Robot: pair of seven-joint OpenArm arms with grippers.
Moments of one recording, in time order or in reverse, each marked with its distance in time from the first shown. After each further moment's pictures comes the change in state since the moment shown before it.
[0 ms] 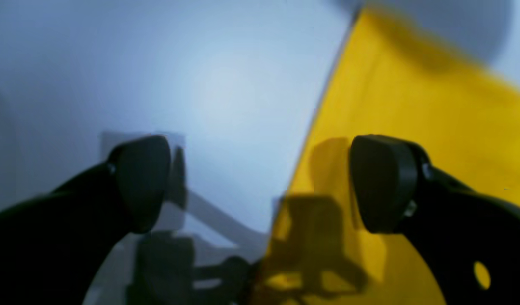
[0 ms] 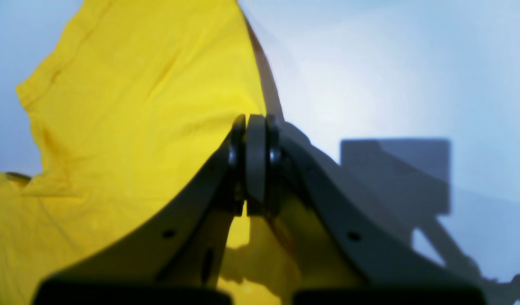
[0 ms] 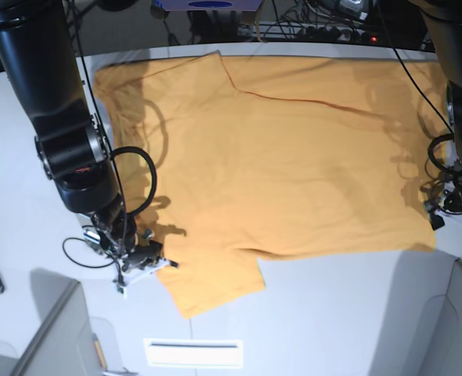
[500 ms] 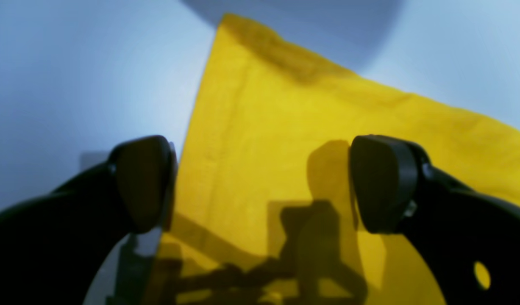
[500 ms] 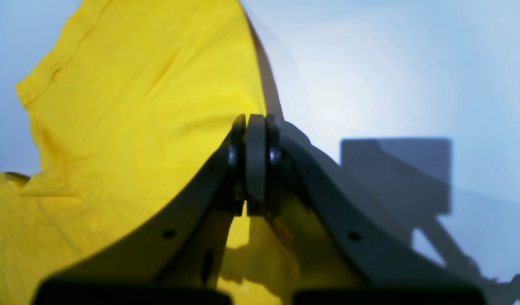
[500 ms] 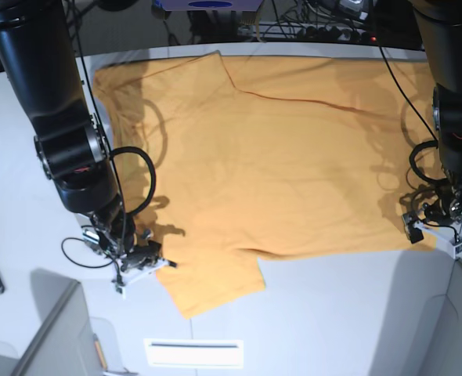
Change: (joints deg) left arm -0.3 4.0 0.0 1.3 -0.1 -0.3 -2.6; right arm 0.0 0.2 0.0 0.0 0.0 0.0 0.0
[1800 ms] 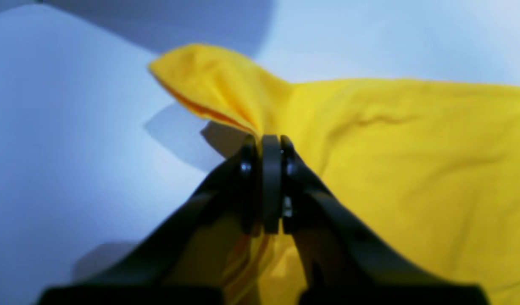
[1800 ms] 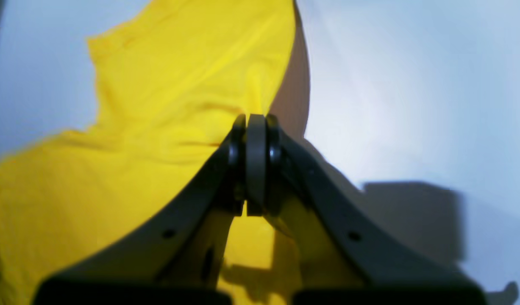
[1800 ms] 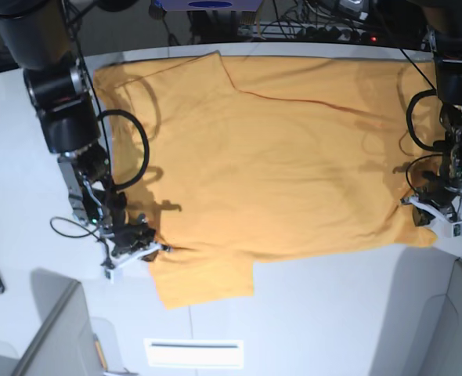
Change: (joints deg) left arm 29.9 -3.1 -19.0 43.7 0.0 -0.2 2.8; right arm -21.8 9.1 7.3 45.1 0.5 -12.0 -9.3
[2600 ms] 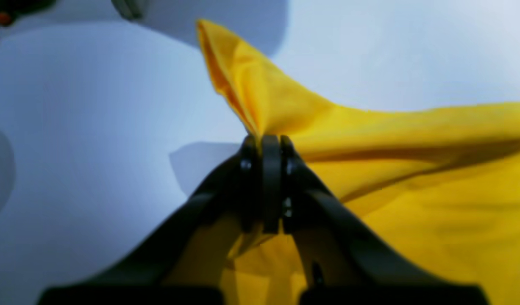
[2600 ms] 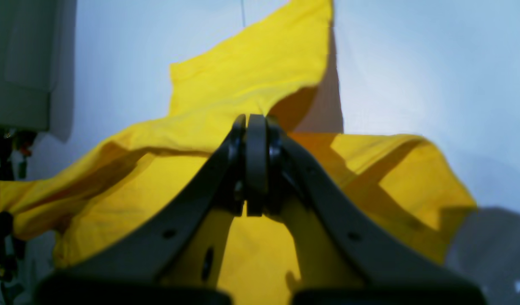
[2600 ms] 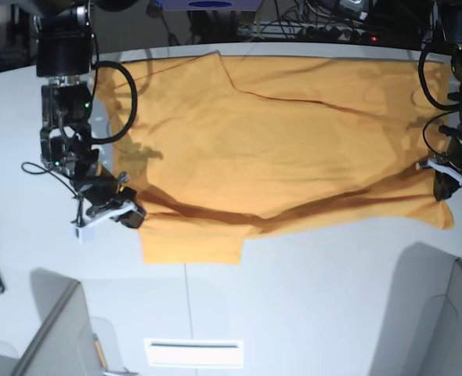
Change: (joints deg) left arm 23.3 -0.3 -17.0 25.9 0.0 0.3 3.5; right arm -22.7 -0.3 20.4 33.7 -0.3 0.0 -16.5
